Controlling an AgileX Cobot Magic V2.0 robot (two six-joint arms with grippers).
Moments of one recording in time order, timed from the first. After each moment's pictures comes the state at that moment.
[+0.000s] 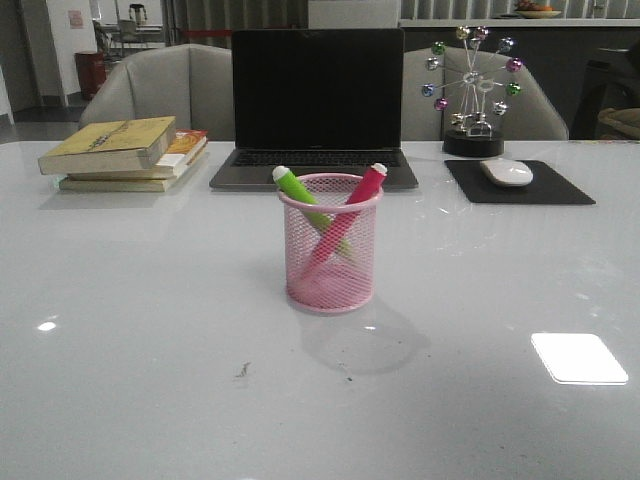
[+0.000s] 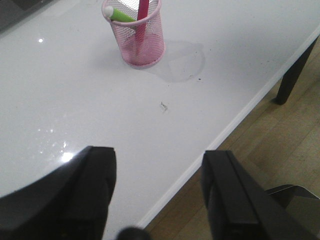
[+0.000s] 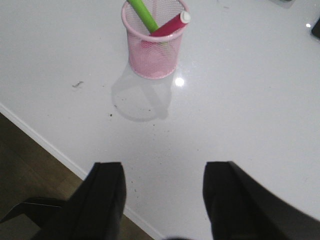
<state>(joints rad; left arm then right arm) -0.72 0.66 -0.65 0.03 0.74 0.18 0.54 0.82 -0.73 0.00 0.69 -0.03</state>
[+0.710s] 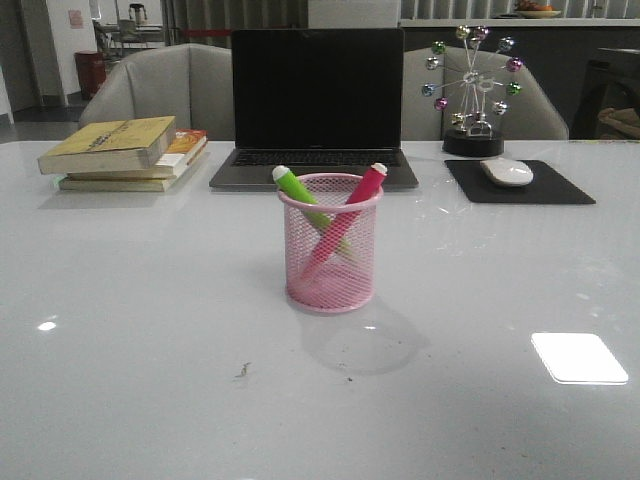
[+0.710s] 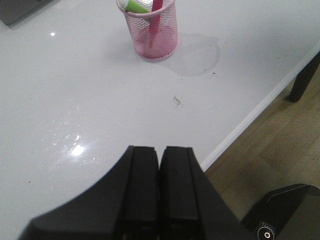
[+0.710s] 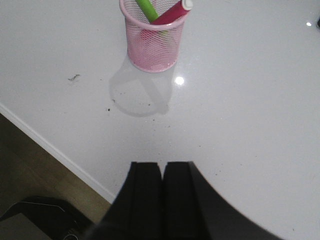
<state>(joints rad) -0.72 0.66 -0.64 0.10 0.75 0.13 0.54 0.82 -0.67 0.00 0.63 -0.03</state>
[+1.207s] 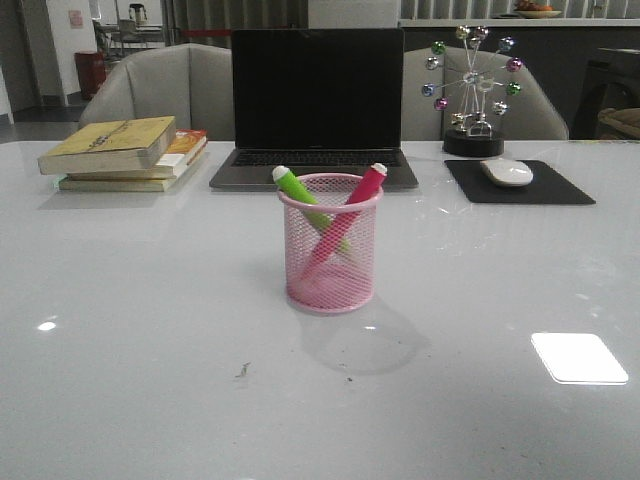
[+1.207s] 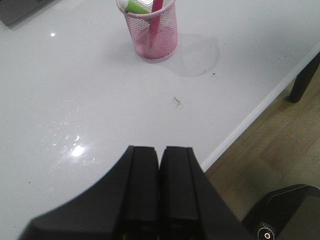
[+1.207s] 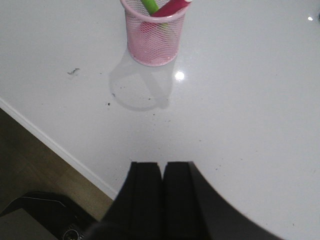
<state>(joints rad) -0.72 0.66 -0.64 0.10 0.74 0.13 0.54 0.82 -0.67 0.00 0.64 -0.03</state>
